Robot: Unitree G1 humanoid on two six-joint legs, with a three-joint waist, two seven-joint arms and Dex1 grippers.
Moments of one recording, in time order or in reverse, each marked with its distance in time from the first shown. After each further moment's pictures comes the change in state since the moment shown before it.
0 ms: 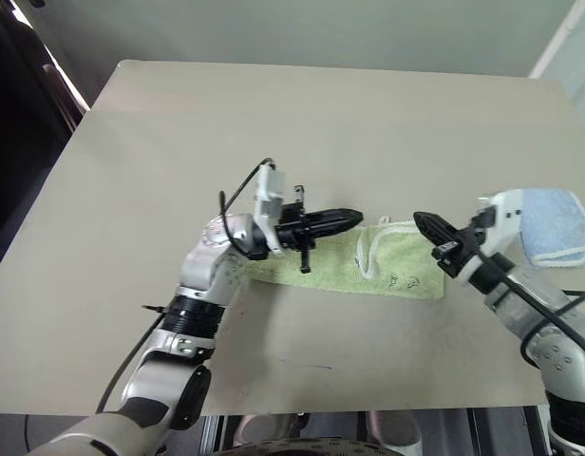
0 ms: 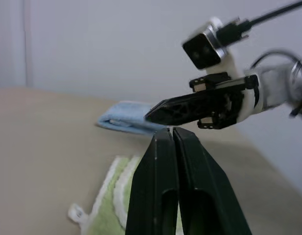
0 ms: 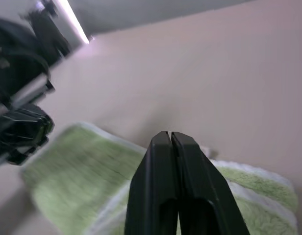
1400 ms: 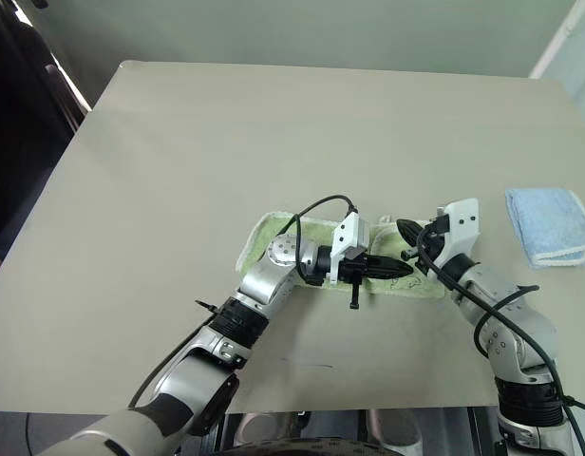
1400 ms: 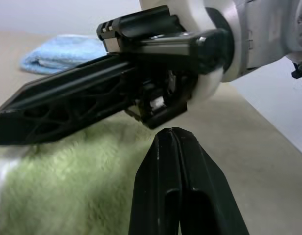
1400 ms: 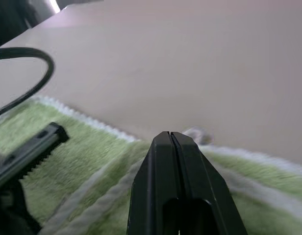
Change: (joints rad) left arm -0.018 -0.109 -0.194 0.080 0.178 0.044 0.055; right arm -0.043 0.211 0.035 0.050 -0.303 0.007 0.069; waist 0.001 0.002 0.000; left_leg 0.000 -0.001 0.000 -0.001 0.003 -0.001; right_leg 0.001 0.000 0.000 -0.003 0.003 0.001
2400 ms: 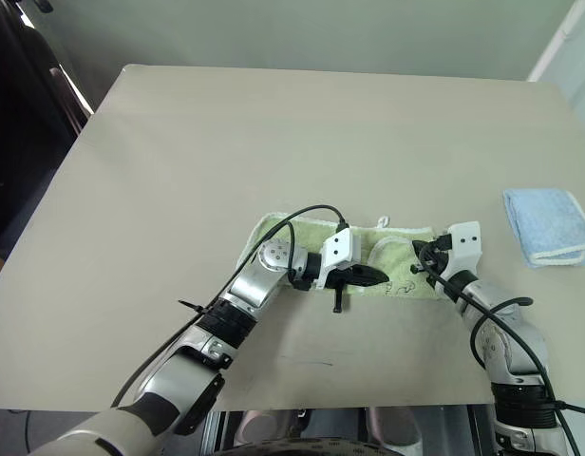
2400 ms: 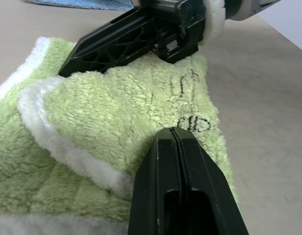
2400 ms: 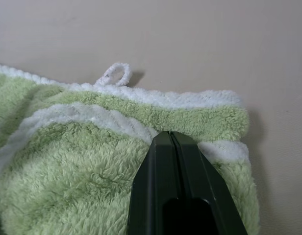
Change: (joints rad) left arm 0.016 0.086 -0.063 0.081 0.137 -0.053 0.023; right arm 0.052 0.031 0.027 0.180 -0.174 -0.087 0.021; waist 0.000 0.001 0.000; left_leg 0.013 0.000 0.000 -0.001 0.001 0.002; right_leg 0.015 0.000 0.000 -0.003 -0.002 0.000
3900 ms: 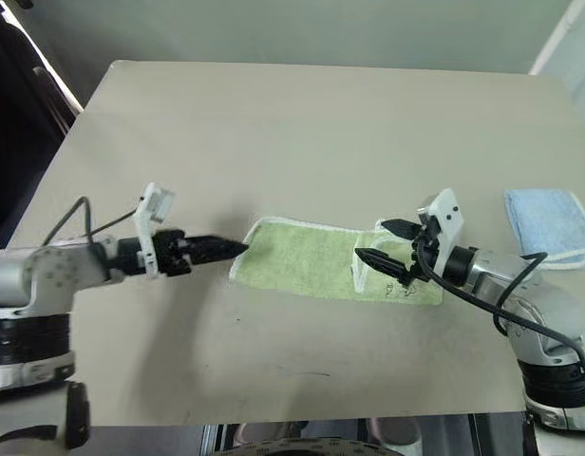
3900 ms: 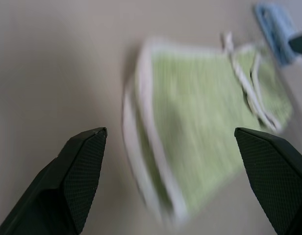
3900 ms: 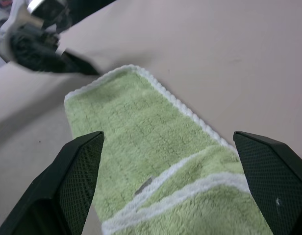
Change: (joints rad) left arm 0.201 0.612 0.664 -0.484 -0.658 1.312 0.254; right arm -0.175 -0.203 0.045 -0.175 0.249 0.201 0.364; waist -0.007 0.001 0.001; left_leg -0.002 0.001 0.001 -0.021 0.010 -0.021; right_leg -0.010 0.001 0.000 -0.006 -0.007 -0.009
